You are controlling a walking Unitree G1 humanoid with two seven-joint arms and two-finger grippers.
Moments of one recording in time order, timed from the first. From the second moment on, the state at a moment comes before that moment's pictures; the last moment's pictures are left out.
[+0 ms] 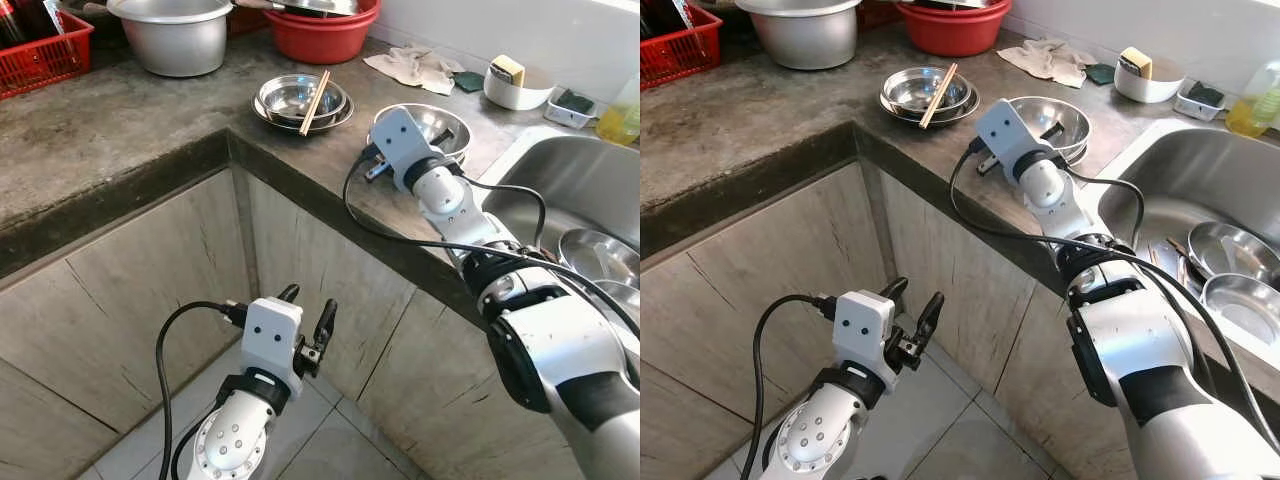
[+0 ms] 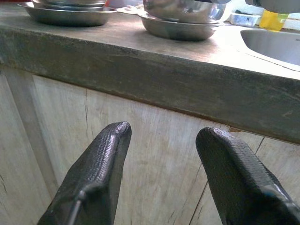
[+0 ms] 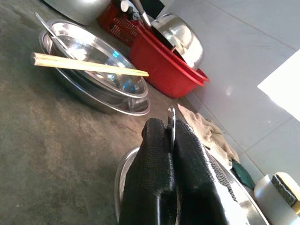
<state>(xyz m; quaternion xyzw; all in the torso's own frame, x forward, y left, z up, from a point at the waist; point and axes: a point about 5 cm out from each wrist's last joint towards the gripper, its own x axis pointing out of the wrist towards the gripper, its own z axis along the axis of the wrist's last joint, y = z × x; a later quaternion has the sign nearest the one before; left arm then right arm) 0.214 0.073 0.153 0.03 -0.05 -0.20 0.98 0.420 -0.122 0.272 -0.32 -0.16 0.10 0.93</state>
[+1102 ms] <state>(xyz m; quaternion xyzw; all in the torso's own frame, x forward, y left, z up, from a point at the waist) 0.242 0.084 0.155 0.05 -0.08 -0.18 0.98 0.305 -0.172 0.293 -0.02 -0.33 -0.03 0.94</state>
